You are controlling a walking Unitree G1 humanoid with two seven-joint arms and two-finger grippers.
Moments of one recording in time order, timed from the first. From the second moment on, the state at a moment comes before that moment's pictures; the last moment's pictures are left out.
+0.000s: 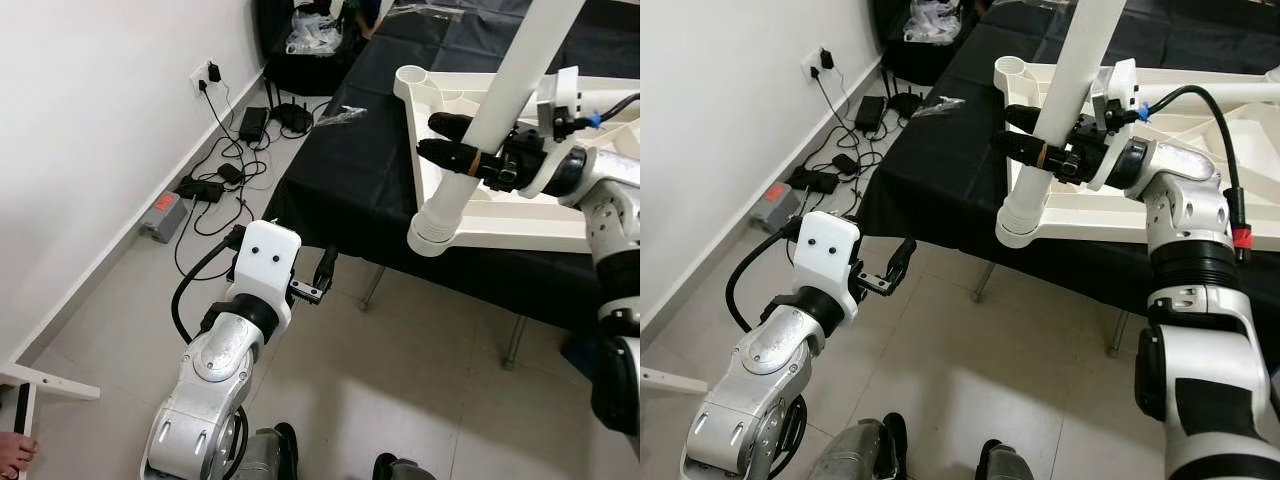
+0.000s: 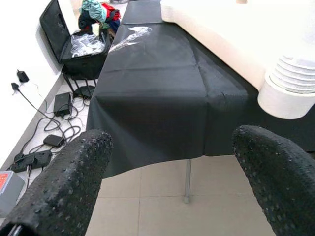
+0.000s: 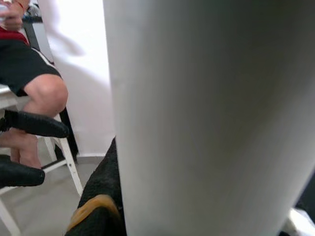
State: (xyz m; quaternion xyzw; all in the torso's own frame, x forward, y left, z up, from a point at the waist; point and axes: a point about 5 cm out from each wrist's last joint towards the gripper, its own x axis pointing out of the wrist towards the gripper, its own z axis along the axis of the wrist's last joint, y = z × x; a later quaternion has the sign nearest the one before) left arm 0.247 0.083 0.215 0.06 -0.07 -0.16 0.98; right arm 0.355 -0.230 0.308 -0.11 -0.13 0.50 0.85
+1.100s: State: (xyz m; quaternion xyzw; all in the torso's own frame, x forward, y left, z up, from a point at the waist) left arm 0.252 0.088 0.221 0.06 -0.08 -0.14 0.98; right arm 0.368 -0.224 0.303 -0.08 -0.16 0.27 0.95
